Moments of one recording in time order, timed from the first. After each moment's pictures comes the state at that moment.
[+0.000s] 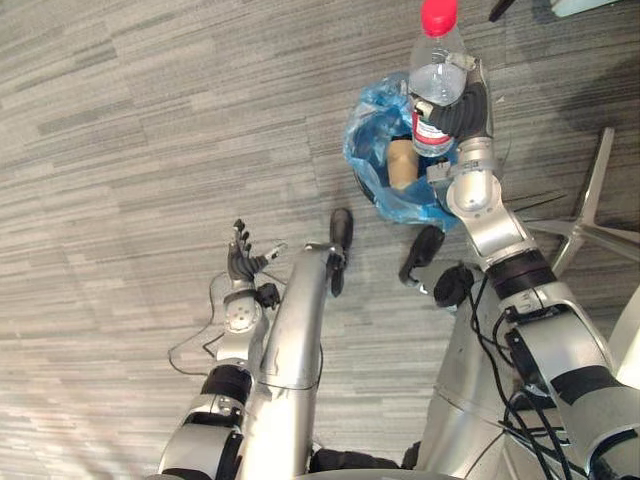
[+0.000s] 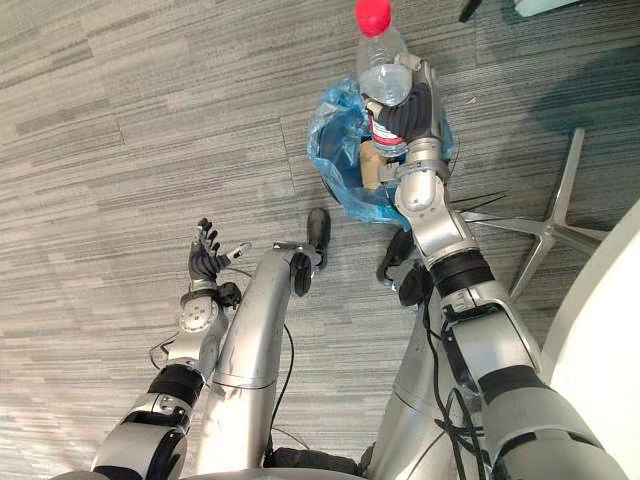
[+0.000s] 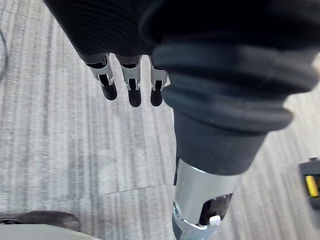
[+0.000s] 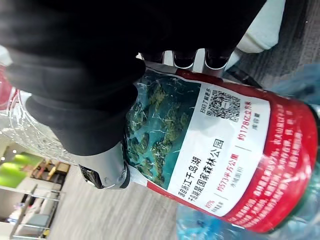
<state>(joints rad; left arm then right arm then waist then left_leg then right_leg) -0.38 0.08 -0.01 0.71 -0.21 -0.29 0.31 -0.95 -0.39 0.29 0.65 -0.13 -0.18 -0.45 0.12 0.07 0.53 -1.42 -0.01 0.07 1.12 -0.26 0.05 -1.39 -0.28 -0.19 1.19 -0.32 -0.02</state>
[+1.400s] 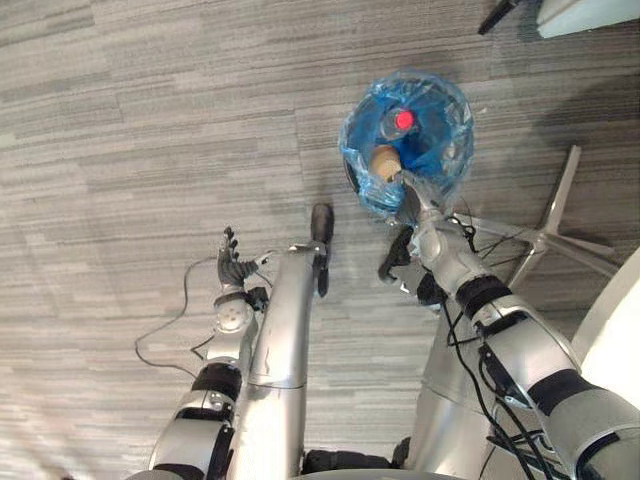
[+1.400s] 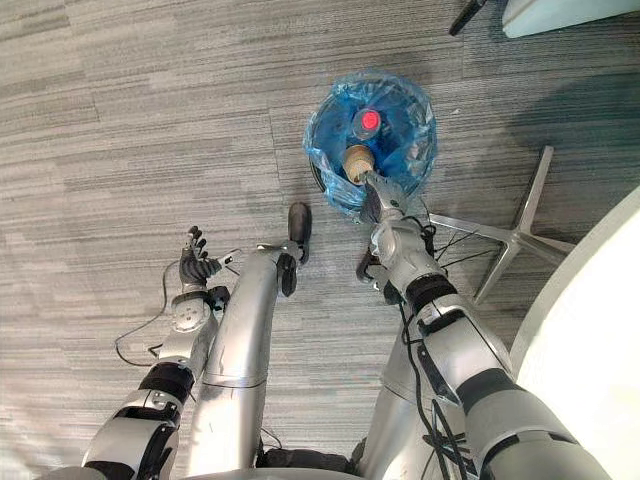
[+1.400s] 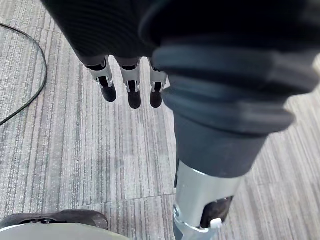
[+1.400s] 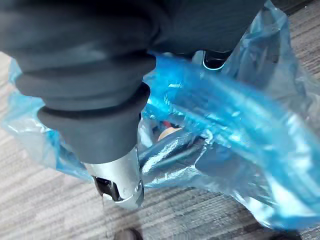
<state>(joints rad) -0.42 0.12 0.00 0.75 -0.19 -0.29 0.31 -0.95 -0.28 0.43 1.00 -0.61 -0.02 -0.30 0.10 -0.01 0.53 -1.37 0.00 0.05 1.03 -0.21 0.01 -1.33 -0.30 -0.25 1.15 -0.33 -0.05</state>
